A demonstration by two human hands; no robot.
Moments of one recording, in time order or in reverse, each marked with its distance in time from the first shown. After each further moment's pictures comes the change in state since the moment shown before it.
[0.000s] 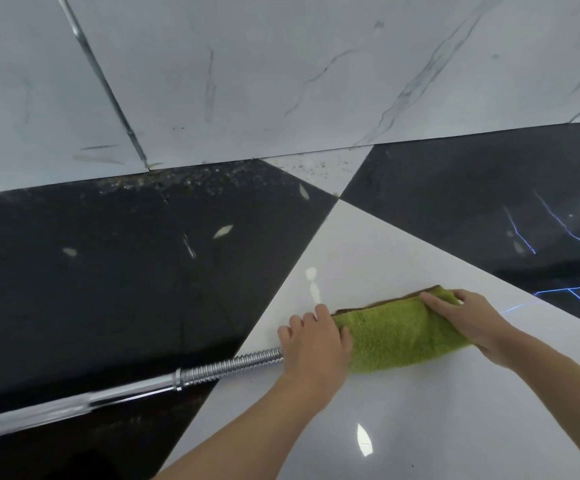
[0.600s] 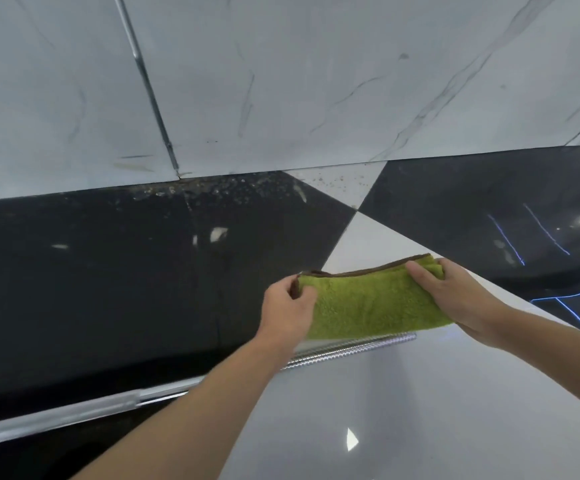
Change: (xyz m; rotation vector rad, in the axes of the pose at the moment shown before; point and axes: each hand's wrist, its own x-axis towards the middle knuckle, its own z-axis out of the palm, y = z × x) left_hand 0.009 -0.064 -0.084 -1.079 0.147 -0.220; right_hand -0.073 -0.108 0.033 0.062 -0.094 -0.155
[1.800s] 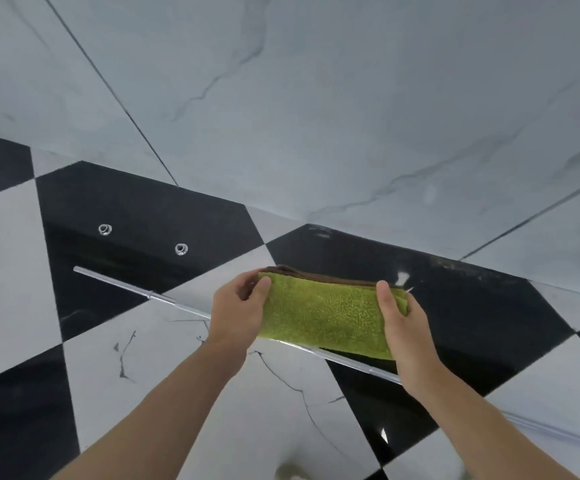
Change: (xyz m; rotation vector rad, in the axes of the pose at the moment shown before) left_hand -0.343 0.309 -0.747 -0.199 0.606 -0.194; right_hand -0.523 -0.536 0.418 0.153 -0.350 0.016
